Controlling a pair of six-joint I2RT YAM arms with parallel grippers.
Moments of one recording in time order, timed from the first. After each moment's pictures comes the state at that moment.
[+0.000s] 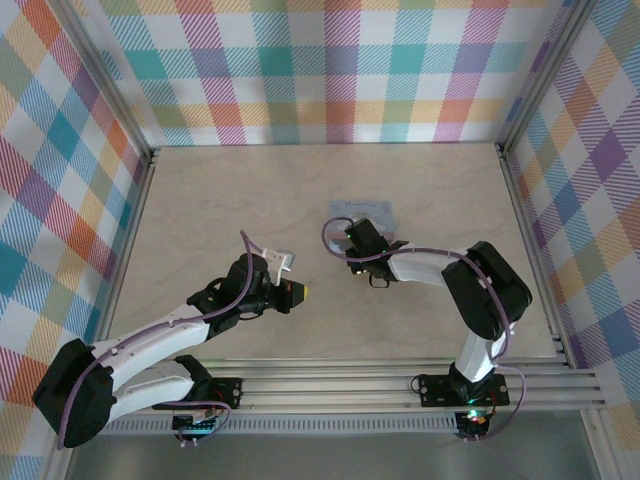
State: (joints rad) left arm -0.71 1.05 0.49 -0.06 0.28 -0.54; right arm 0.68 1.75 0.92 -0.15 0.20 0.34
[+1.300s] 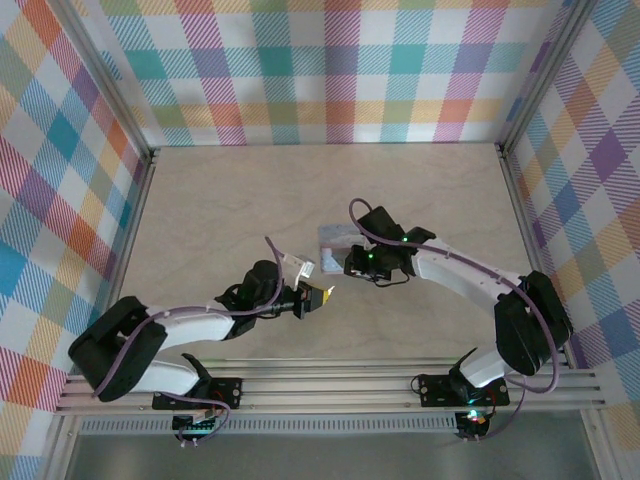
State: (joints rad) left arm -0.76 1.38 0.40 0.53 0.41 -0.49; right arm 0.68 1.49 1.04 -0.62 -0.21 0.78
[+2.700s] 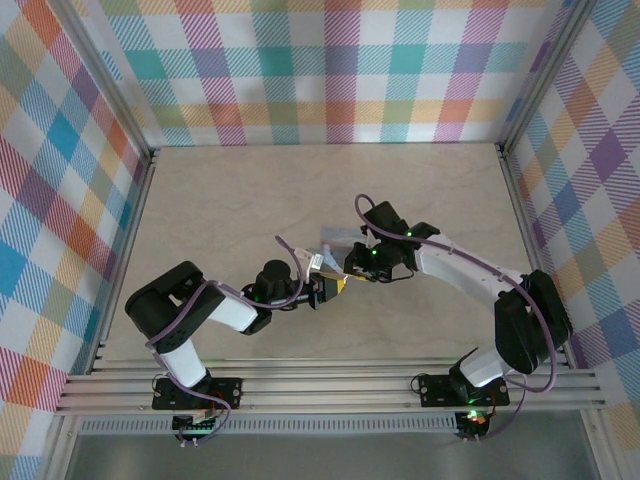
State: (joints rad) left arm -0.77 1.71 0.44 1.01 0.43 -0.61; right arm 0.63 1.50 1.05 -0.65 -0.35 0.80
